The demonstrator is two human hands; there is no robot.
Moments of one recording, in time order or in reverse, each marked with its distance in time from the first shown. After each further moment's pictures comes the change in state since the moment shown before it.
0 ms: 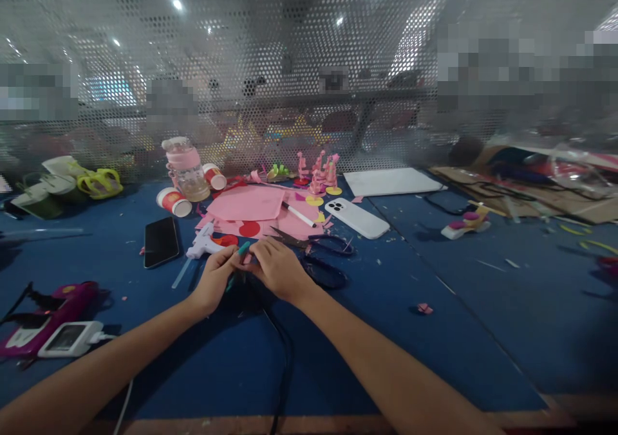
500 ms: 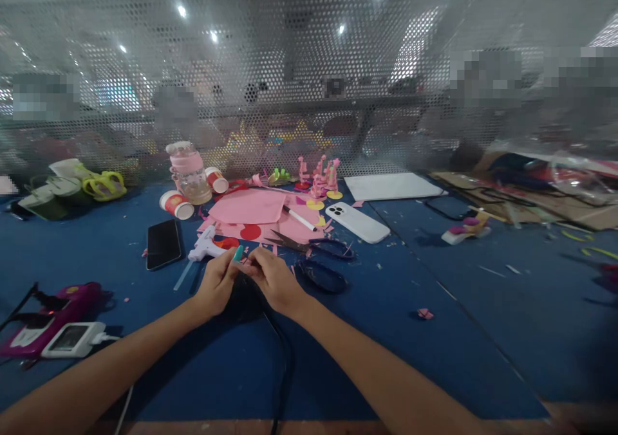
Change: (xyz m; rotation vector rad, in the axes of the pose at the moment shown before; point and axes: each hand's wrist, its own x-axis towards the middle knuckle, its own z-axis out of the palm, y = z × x) left_hand -0.004 -0.003 -0.011 0.581 -0.040 0.429; right_hand 0.000 -0.019 0.000 0.446 0.032 0.266
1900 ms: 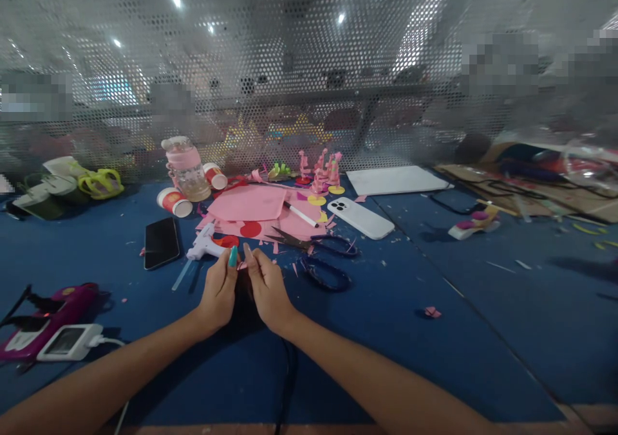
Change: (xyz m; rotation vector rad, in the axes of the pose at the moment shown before) left_hand -0.012 0.005 0.014 -0.004 0.168 -0.112; right_hand -0.006 -0.014 0.028 0.309 0.238 0.417
